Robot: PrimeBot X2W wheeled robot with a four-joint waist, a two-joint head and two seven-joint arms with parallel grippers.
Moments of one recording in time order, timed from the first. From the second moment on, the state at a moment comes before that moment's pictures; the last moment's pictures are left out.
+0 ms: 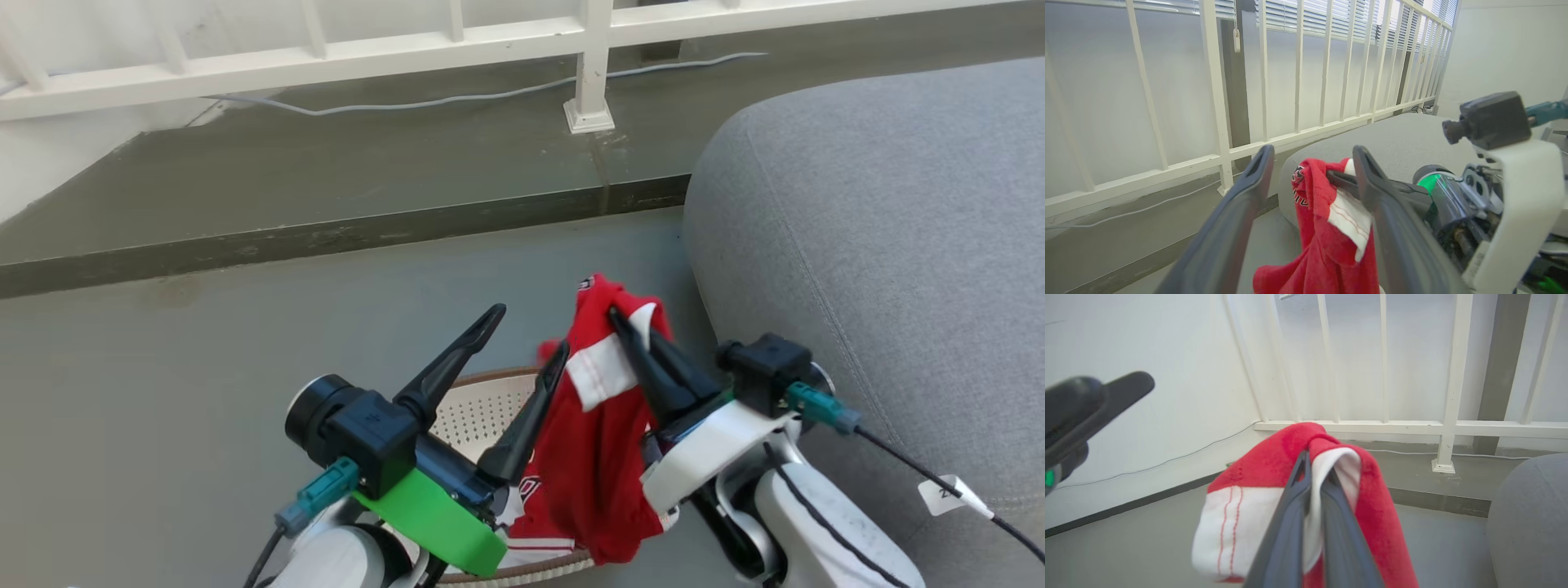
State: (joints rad) left arm -0.18 0.14 -0.61 -0.17 -0.43 -0.10 -0.13; right arm -0.16 -0.07 0.55 0.10 0.33 0.03 -0.14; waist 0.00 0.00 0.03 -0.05
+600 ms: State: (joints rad) left arm -0.18 0.20 -0.68 -0.14 -0.39 -0.11 -0.08; right arm -0.20 -0.12 0.39 0.19 0.36 -0.05 -0.19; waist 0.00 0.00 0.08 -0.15
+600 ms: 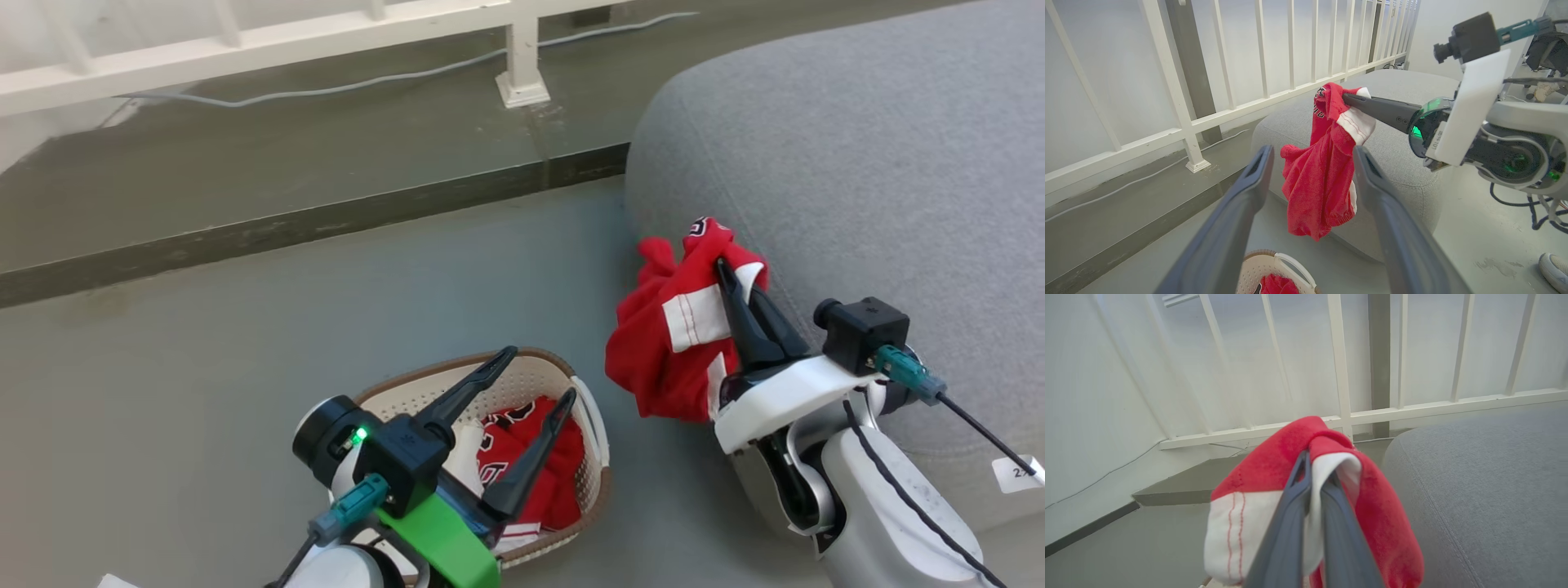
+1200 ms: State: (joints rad) left arm -0.18 0.23 -0.75 -0.14 -0.34 -0.11 -0.06; right arm -0.20 -0.13 0.34 0.25 0.38 -0.05 -0.21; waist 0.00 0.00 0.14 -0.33
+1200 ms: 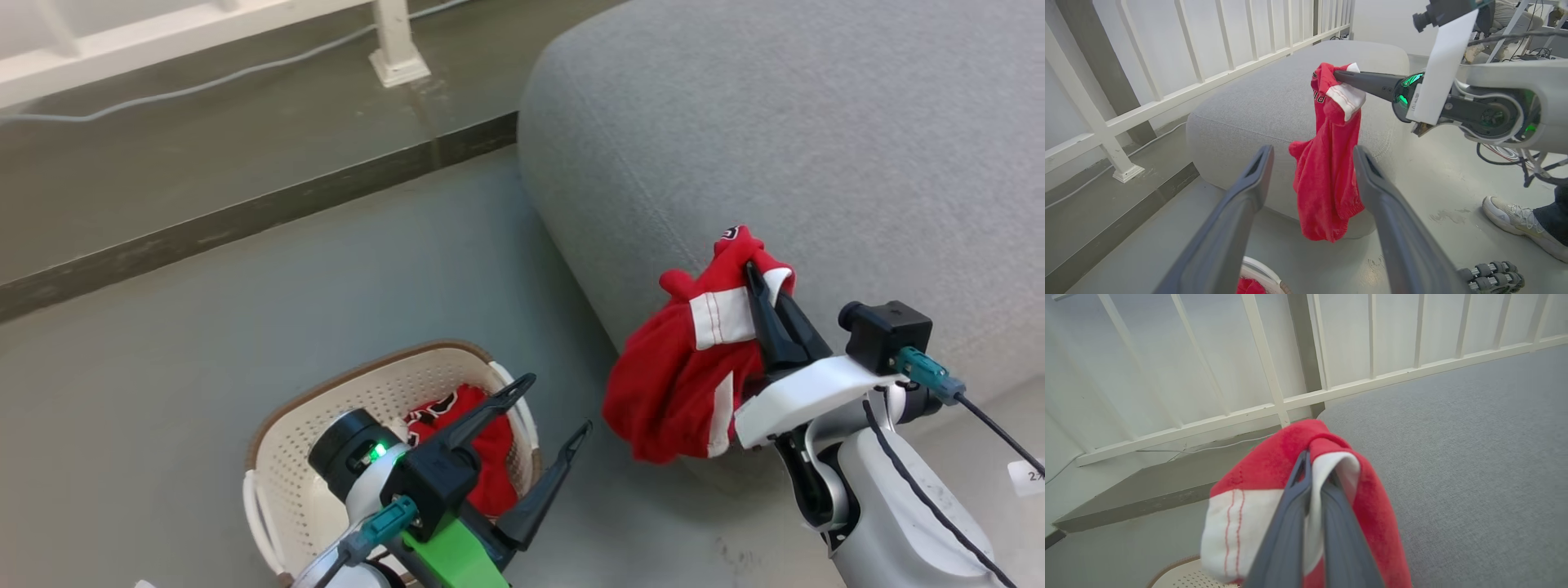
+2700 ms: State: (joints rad) left arm -0.38 0.24 -0.78 -0.21 -0.28 -0.12 0.01; right arm -0.88 -0.37 -0.04 0.58 0.50 -0.06 -0.25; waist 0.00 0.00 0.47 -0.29
